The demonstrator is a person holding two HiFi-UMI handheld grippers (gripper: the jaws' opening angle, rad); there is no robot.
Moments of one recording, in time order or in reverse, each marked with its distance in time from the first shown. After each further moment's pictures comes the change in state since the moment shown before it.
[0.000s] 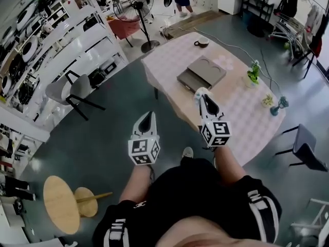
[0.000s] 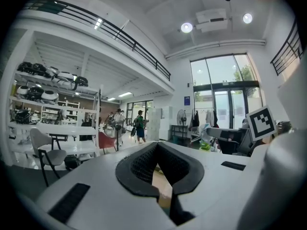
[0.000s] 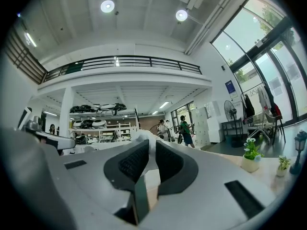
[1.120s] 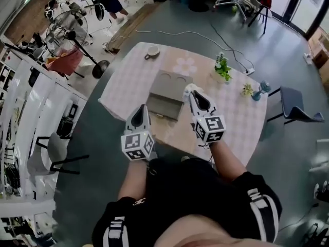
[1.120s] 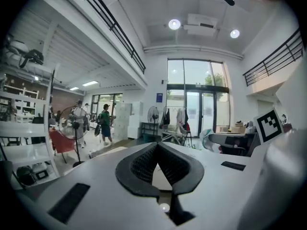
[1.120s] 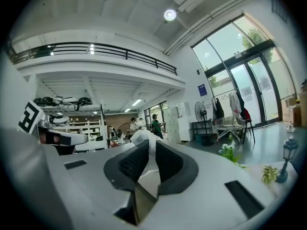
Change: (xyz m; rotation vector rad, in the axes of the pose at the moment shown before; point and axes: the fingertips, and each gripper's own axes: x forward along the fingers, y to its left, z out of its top) left arm 0.362 -0.025 0.043 0.047 0.037 -0.416; right arm 0.184 -0.192 -0.007 0.028 0.035 -0.345
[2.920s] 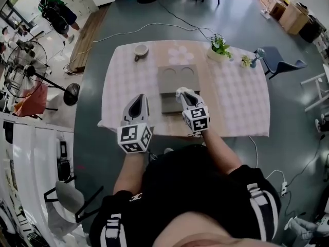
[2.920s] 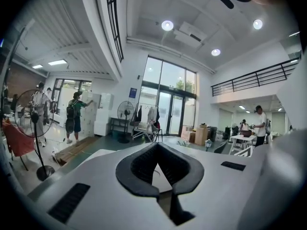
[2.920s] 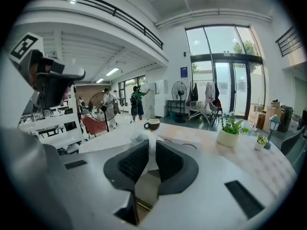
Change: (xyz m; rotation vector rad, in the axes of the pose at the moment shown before) left arm 0.091 0.186 -0.010 0.009 0.029 -0.466; right arm 0.158 0.110 -0.165 -0.040 0.316 -0.383
